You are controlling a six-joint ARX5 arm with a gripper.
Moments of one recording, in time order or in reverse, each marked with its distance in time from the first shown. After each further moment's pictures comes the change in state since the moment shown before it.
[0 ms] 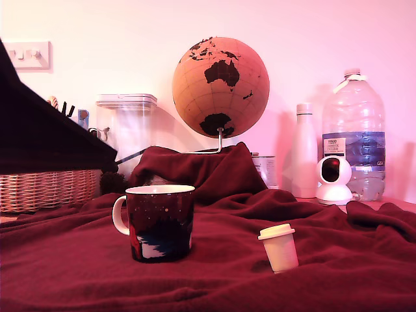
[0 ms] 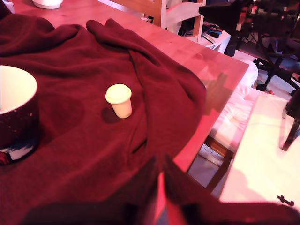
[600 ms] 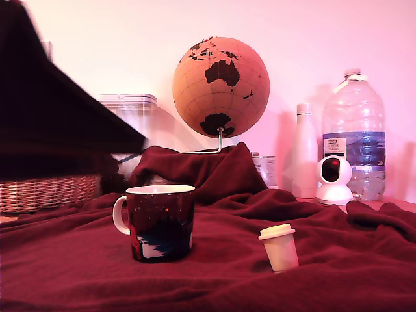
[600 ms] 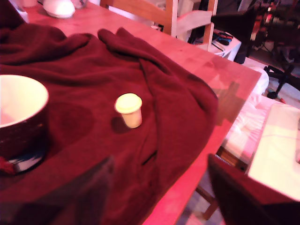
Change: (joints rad) arm -0.016 0.173 0.000 0.198 -0.041 -0.001
